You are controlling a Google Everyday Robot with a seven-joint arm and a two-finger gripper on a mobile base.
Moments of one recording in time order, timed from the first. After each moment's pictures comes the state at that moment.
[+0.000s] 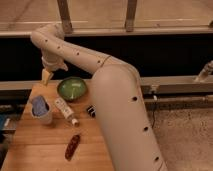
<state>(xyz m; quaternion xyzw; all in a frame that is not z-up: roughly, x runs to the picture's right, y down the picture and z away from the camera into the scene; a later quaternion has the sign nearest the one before) -0.276 -0.063 0.775 -0.31 0.00 0.32 0.90</state>
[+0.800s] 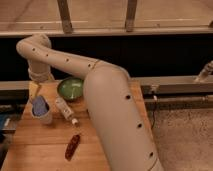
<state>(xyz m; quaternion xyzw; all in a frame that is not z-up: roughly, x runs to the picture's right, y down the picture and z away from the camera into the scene) -0.334 0.007 0.755 -0.38 -0.03 0.23 0.90</state>
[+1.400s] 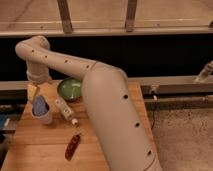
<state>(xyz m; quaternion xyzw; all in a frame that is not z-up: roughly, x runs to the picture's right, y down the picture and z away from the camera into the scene) -0.339 0.013 0.755 -0.39 -0.03 0.22 0.90</state>
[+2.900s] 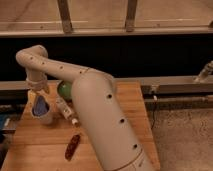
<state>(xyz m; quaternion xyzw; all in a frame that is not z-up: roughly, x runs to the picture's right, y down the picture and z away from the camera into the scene) -0.362 0.053 0.789 -0.43 -0.01 0.20 0.88</state>
